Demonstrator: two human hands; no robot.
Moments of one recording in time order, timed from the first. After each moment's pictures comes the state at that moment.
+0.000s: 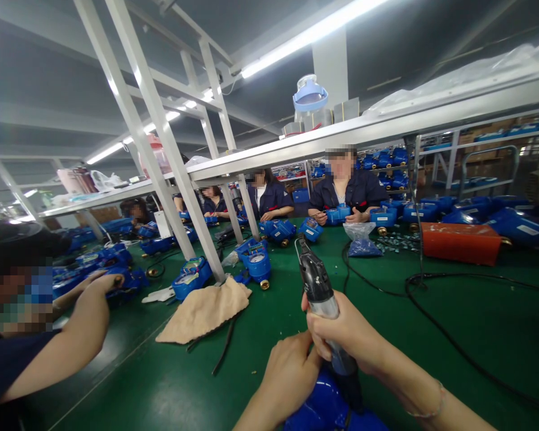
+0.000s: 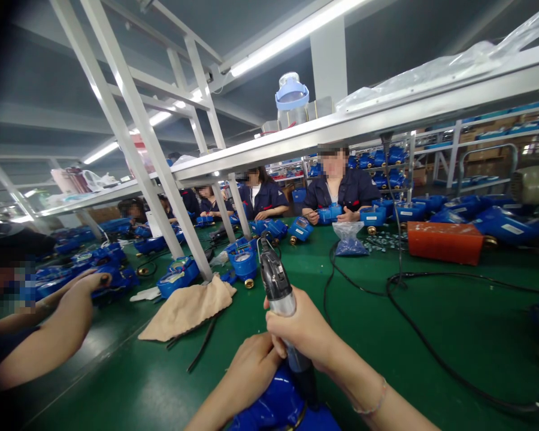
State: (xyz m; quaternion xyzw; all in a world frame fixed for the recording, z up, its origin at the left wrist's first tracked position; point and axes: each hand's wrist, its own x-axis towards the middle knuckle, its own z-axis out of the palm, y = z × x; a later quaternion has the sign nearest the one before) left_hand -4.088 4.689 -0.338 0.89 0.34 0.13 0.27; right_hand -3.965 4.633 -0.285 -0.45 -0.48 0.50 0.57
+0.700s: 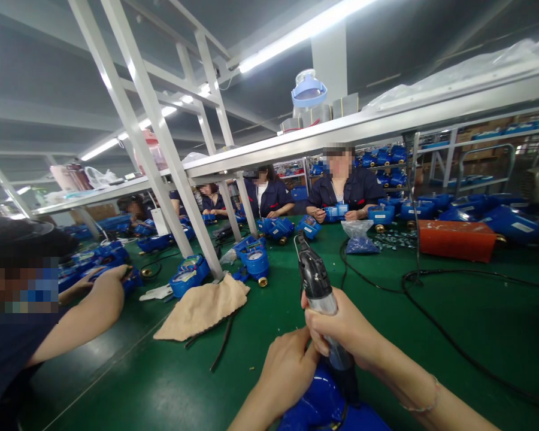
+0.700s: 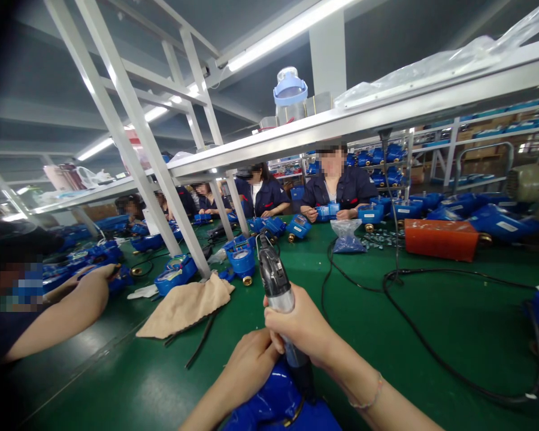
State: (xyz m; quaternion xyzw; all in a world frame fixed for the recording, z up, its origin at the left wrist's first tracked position) left_hand -4.088 4.688 -0.337 0.89 0.35 0.12 0.27; right_hand -3.966 4.633 -0.287 -0.45 -0.47 0.49 0.58
